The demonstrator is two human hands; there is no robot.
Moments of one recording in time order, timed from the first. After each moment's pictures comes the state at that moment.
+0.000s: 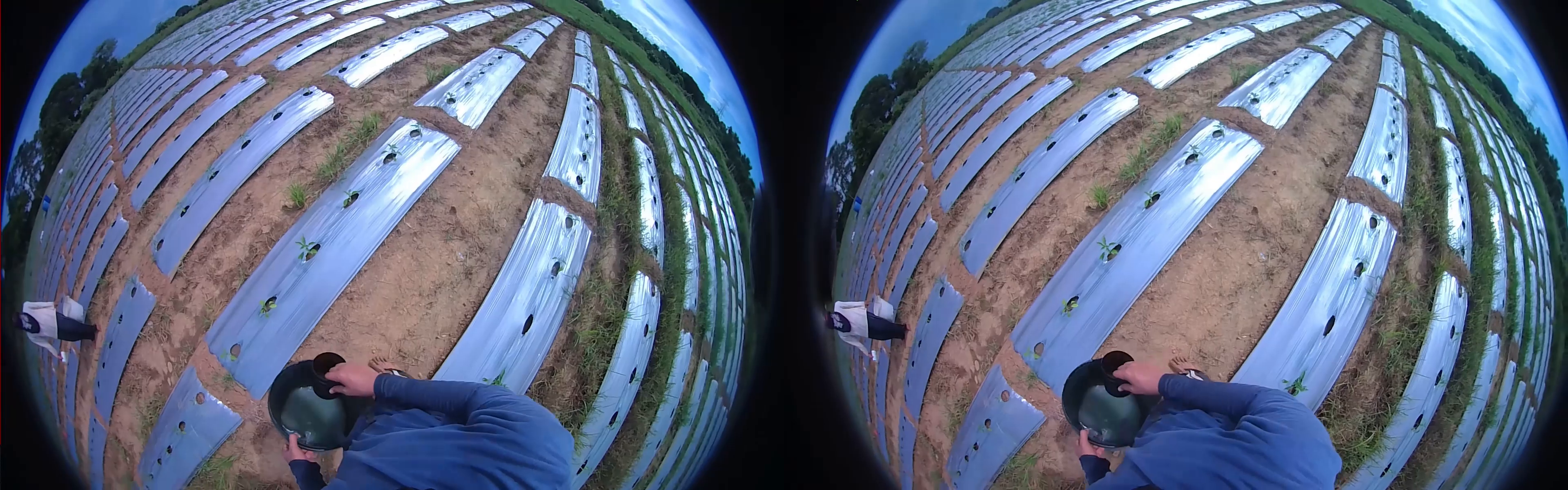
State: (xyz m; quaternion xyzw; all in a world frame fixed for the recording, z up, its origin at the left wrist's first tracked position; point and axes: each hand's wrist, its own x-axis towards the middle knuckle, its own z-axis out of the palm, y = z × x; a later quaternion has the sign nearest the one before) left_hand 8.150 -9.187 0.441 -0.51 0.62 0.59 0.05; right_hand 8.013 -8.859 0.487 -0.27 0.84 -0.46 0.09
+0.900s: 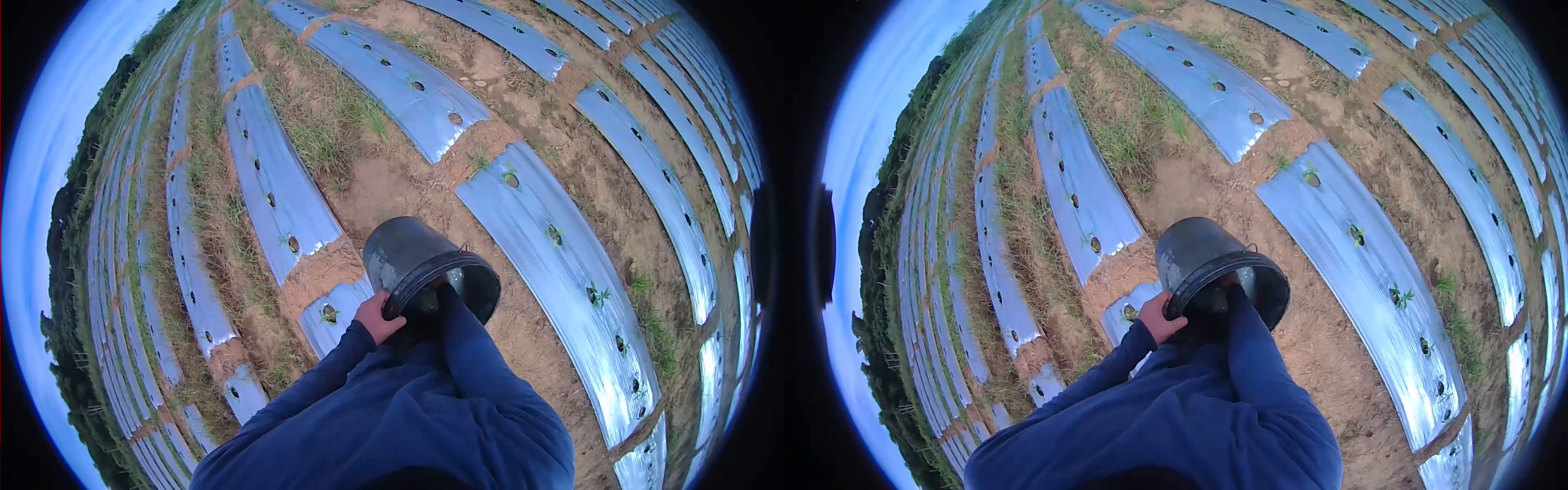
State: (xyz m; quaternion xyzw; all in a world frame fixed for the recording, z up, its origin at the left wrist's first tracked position) left_hand 8.263 -9.154 0.565 -0.57 0.69 0.43 -0.12; right_hand 8.084 -9.207 0.260 -0.57 0.68 -0.23 0.41
